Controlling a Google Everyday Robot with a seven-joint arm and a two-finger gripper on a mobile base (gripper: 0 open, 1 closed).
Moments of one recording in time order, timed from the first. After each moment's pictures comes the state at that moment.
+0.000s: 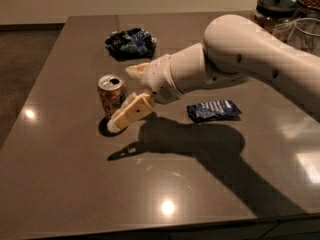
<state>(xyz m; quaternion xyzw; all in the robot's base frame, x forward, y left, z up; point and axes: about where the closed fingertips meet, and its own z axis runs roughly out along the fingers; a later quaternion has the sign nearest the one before) 0.508 0.072 0.896 -0.58 0.65 0.31 0.39</state>
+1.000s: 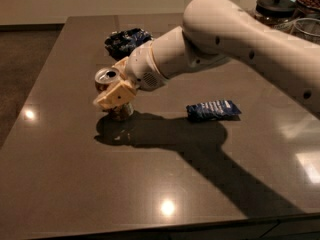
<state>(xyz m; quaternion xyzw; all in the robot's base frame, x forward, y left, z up) 0.519 0.104 0.913 -0.61 0.63 0.31 0.38</state>
